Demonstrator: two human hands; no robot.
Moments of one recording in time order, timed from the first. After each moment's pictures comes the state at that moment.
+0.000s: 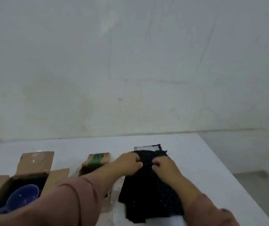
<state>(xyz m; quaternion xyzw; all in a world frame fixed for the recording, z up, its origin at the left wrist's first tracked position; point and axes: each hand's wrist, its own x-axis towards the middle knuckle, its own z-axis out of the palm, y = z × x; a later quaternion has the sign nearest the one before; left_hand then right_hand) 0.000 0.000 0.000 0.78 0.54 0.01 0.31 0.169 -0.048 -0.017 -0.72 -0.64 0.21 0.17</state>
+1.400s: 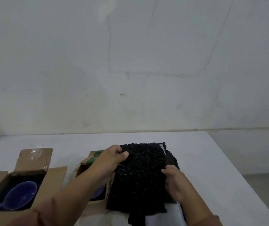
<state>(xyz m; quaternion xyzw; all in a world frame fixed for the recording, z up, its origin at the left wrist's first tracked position) -0.042 -0.019 0.011 0.52 0.55 0.35 0.54 0.197 -0.050 -0.065 -0.56 -0.23 0.63 0.48</state>
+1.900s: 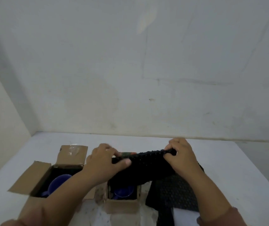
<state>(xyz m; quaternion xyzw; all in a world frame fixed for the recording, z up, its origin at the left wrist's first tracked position) -0.161 -0.042 0.033 0.72 0.65 0.15 0.20 0.096 -0.032 0.042 -0.60 -0.68 0.19 0.38</state>
